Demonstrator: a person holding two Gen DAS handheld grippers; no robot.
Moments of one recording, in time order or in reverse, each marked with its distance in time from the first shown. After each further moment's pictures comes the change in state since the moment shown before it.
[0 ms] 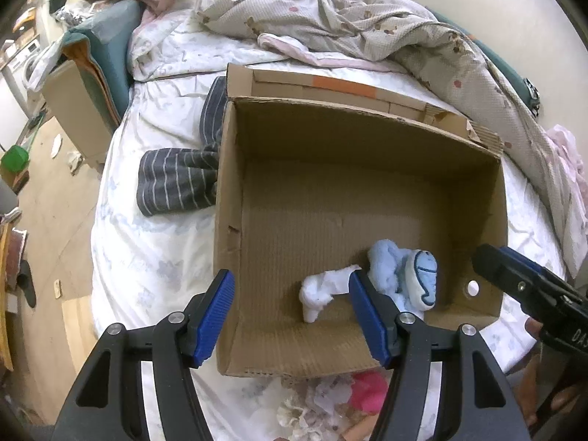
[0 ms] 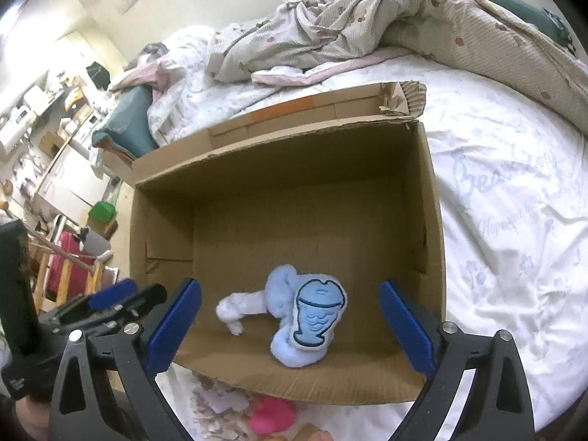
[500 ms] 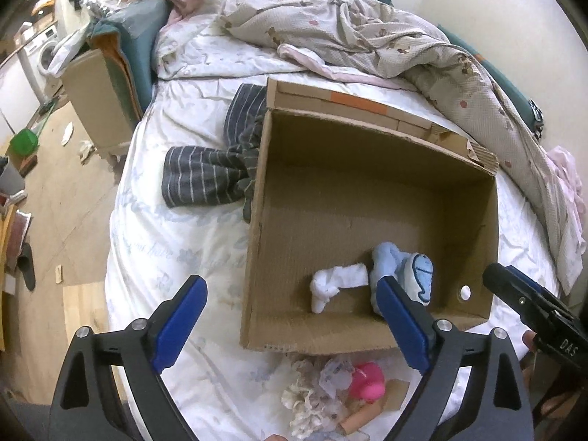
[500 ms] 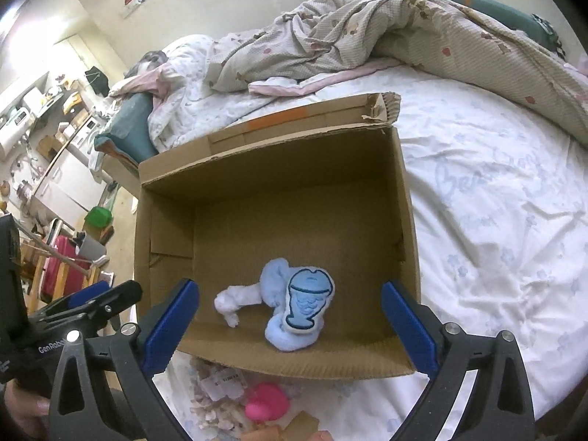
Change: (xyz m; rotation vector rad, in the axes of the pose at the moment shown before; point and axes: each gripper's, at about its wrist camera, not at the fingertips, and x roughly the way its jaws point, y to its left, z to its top) left arm -0.028 0.018 -0.012 -0.070 -0.022 0.007; right arm -0.021 0.001 -0.012 -0.008 -0.035 -0.032
